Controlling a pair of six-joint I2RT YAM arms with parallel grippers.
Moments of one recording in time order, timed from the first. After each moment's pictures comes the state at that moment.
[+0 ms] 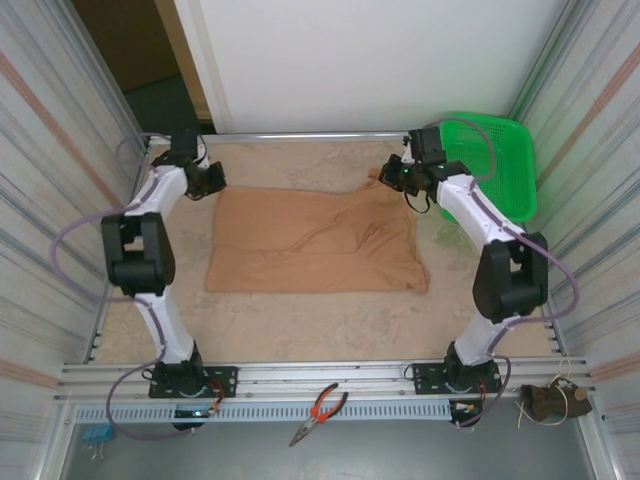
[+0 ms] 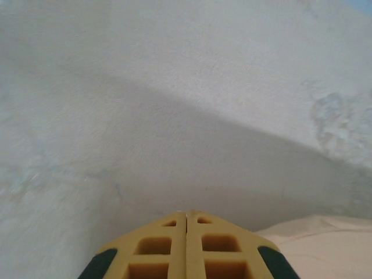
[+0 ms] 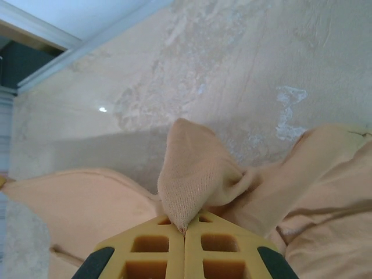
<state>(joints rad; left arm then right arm) 0.03 1.89 1.50 -0.57 0.21 -0.32 0.25 1.67 1.39 -0.48 -0.23 0.62</state>
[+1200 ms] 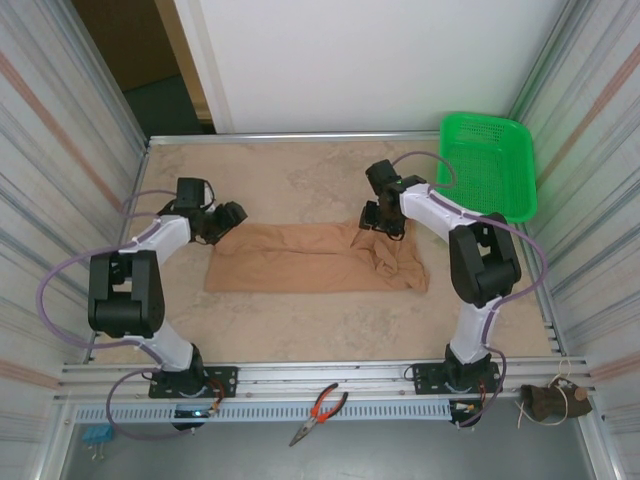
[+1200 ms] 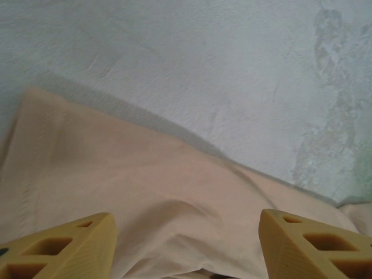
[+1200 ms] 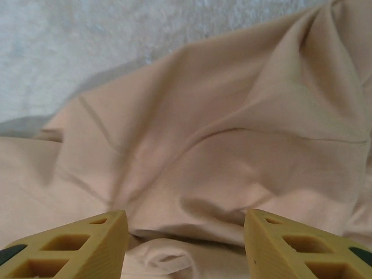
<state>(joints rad) -0.04 1.61 0.96 -0.33 0.31 -0.63 0.42 1.88 1.38 -0.77 0.03 0.62</state>
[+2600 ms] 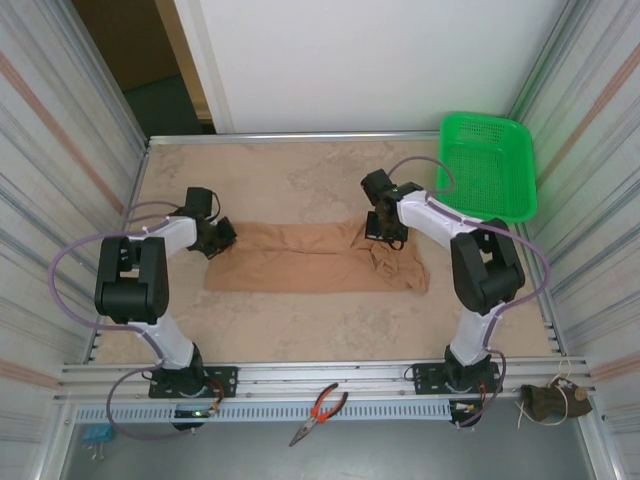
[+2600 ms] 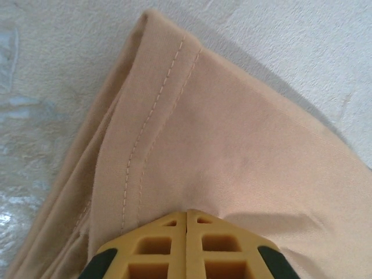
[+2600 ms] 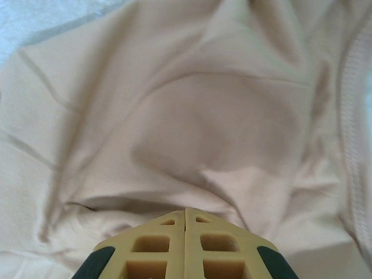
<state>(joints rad) -0.05 1.72 0.95 -0.39 0.18 -0.60 0.46 1.80 1.30 -0.81 0.15 0.62</state>
